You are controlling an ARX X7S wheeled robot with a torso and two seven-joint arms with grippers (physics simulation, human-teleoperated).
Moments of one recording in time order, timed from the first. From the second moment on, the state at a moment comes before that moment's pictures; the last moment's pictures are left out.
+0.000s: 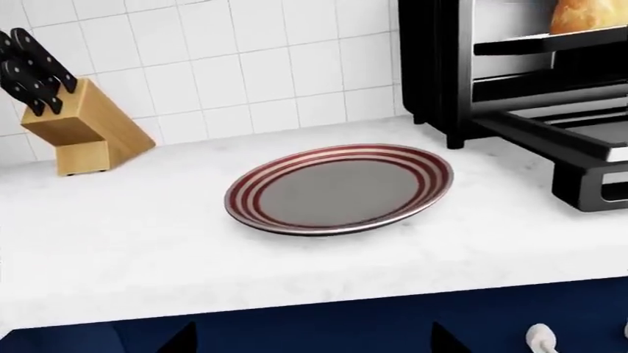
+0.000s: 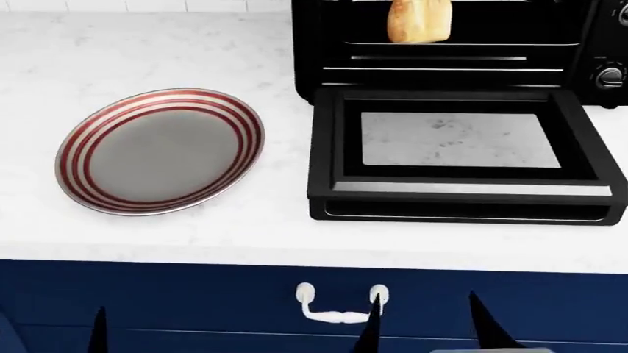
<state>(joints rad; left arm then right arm) 0.06 -0.22 0.08 0.63 -0.10 -0.55 -0.17 0.01 0.20 -0.12 -0.46 0.14 0.37 0.16</state>
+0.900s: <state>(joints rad) -0.67 -0.38 -0.10 1.01 -0.60 -1.50 -0.32 0.58 0.32 -0.05 -0.94 0.28 1.19 0.18</state>
